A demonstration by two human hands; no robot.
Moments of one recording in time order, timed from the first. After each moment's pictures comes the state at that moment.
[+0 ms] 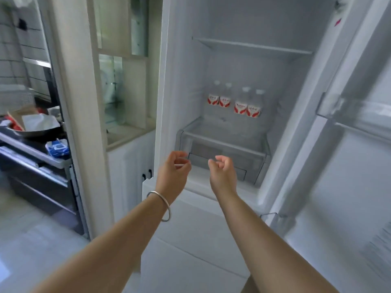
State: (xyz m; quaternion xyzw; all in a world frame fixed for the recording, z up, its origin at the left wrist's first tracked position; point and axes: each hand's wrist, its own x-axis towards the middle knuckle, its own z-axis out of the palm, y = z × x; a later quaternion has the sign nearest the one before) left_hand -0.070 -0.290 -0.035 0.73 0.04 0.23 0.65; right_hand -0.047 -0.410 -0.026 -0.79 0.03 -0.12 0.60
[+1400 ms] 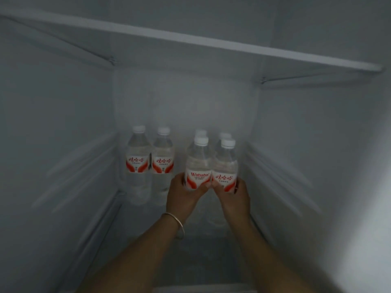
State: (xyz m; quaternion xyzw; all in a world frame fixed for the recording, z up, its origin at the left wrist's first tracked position) left_hand 0.429 -0.429 -0.005 0.68 -0.18 0.10 0.71; right_hand 0.385 -0.548 -0.005 -0.73 0.13 -0.34 0.58
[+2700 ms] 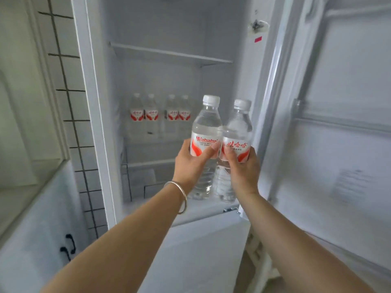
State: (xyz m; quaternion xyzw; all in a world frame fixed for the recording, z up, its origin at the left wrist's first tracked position) left_hand 0.065 -0.282 0.023 0.60 -0.30 -0.04 0.74; right_hand -0.008 -0.384 0.016 -0.67 0.15 -0.52 0.51
